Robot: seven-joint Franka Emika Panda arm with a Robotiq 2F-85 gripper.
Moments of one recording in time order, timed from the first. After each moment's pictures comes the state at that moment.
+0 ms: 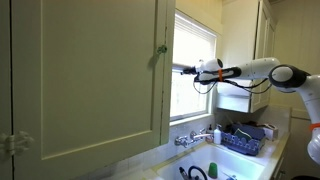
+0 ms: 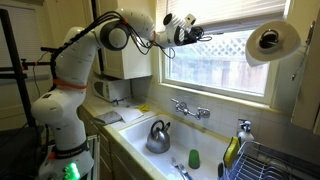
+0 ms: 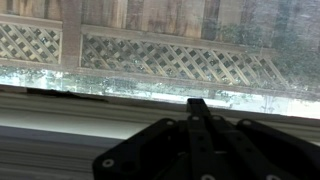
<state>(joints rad) -0.24 0.39 0.55 -1.39 -0.29 3.13 -0.06</state>
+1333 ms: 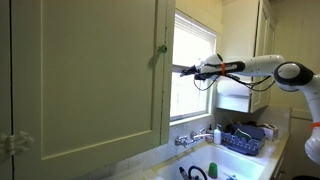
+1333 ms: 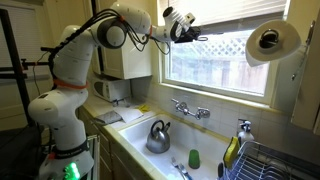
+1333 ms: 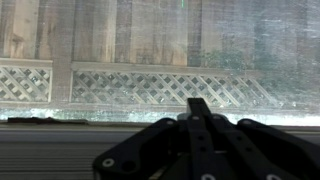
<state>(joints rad) -0.36 0.36 0.72 -1.41 -0.19 2.90 -0.09</state>
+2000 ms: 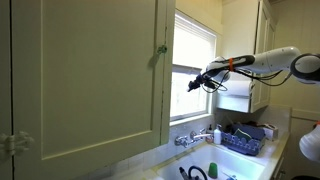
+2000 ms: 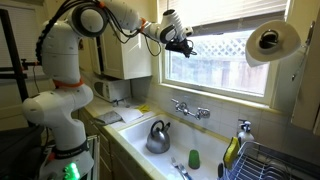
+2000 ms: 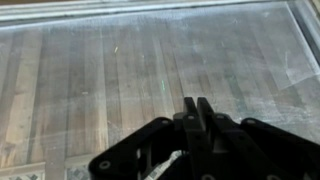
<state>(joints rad) -0.69 0.14 0.95 -1.72 0.19 2.59 -0.21</state>
